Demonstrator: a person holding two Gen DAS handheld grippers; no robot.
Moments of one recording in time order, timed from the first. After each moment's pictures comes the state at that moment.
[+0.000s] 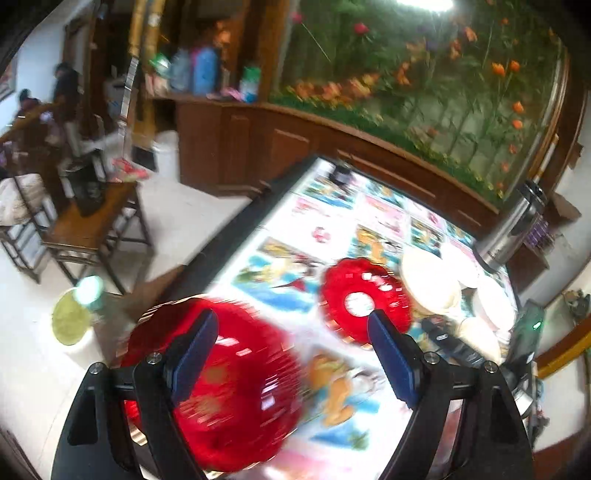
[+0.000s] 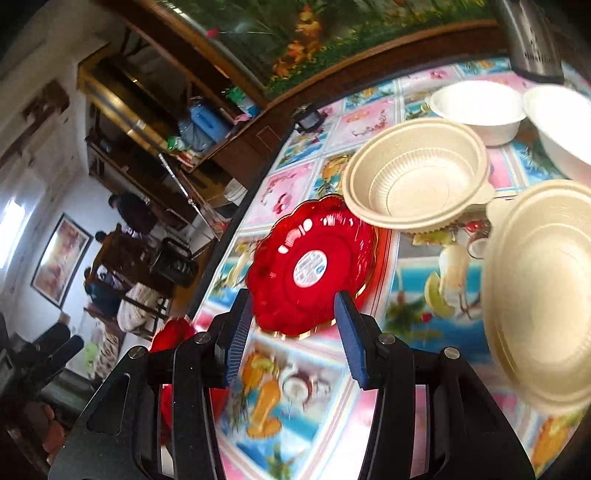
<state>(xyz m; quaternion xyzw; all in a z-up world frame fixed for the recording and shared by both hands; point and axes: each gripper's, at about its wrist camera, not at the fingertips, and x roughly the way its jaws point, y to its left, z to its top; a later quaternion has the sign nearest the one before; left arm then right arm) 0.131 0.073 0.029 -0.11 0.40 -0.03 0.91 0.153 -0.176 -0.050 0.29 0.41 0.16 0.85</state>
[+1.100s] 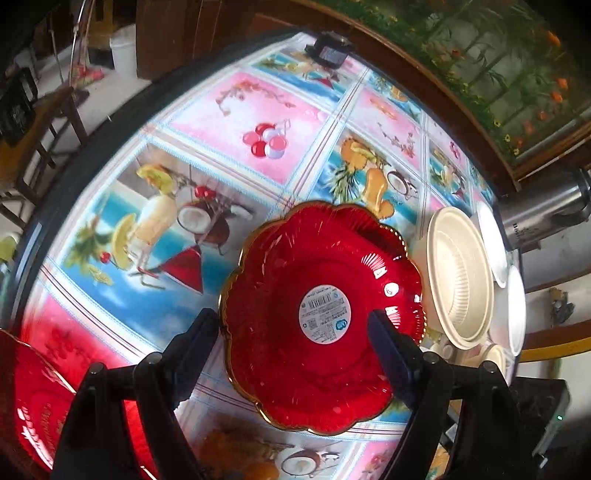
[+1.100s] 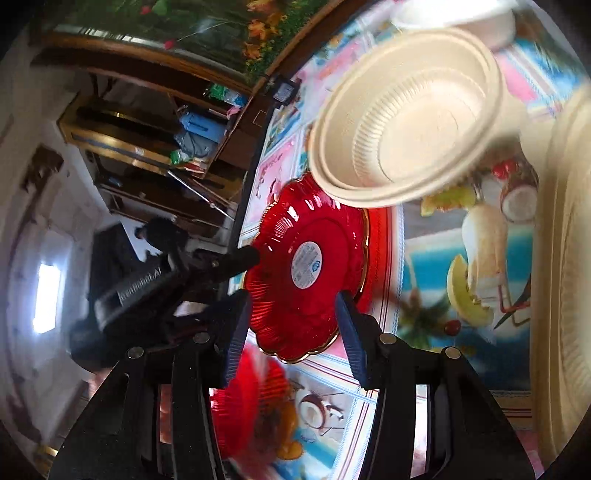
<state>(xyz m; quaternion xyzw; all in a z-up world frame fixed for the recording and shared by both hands) 0.262 0.003 -0.097 -0.18 0.58 -0.07 0.79 0.192 -0.199 -0.110 0.43 0.44 0.20 0.76</state>
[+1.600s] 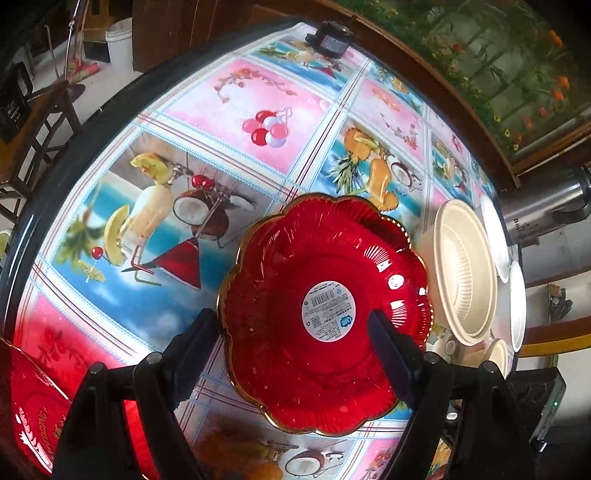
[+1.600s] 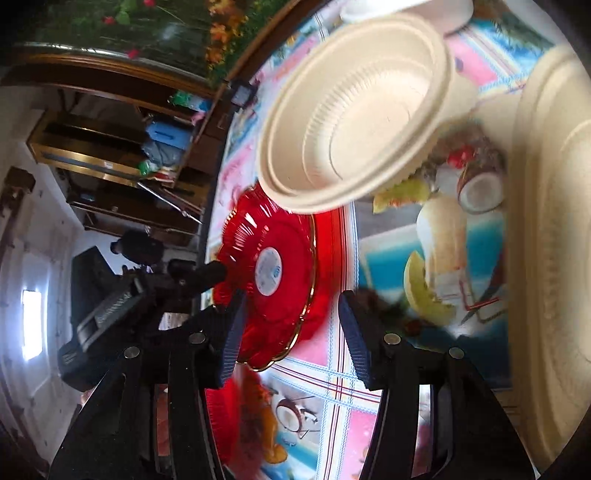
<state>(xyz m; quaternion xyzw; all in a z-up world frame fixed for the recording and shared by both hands) 0.265 0.003 -0.106 -0.17 0.59 -0.08 0.78 0.202 -0.199 -0.122 0.43 0.48 0.14 0.75</state>
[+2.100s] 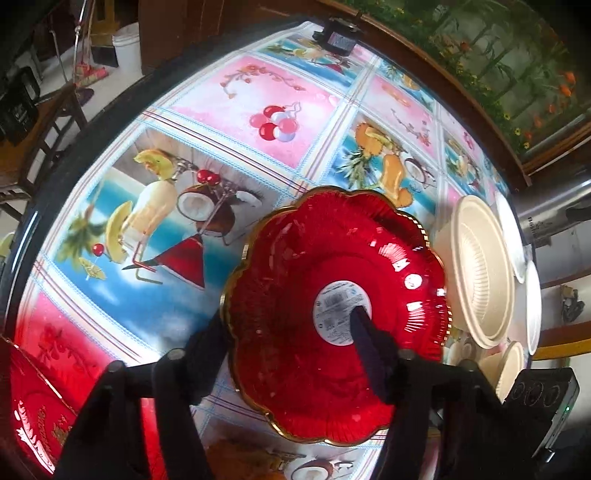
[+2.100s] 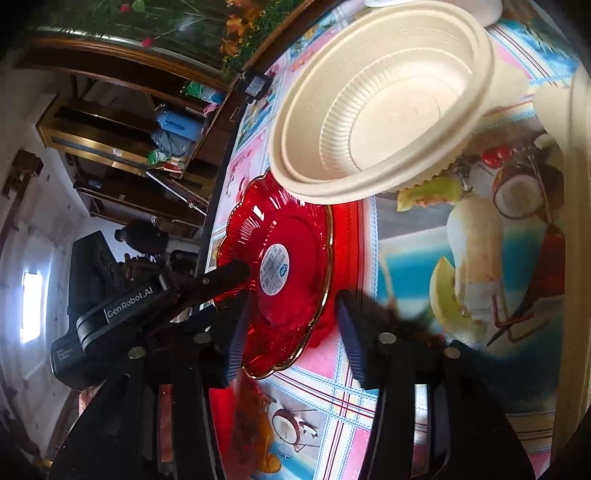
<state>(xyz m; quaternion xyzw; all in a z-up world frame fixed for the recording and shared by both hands) 0.263 -0.001 -0.113 -0.15 0.59 -0.05 0.79 0.205 -0.195 -0.129 0.42 0.47 0.16 0.76</state>
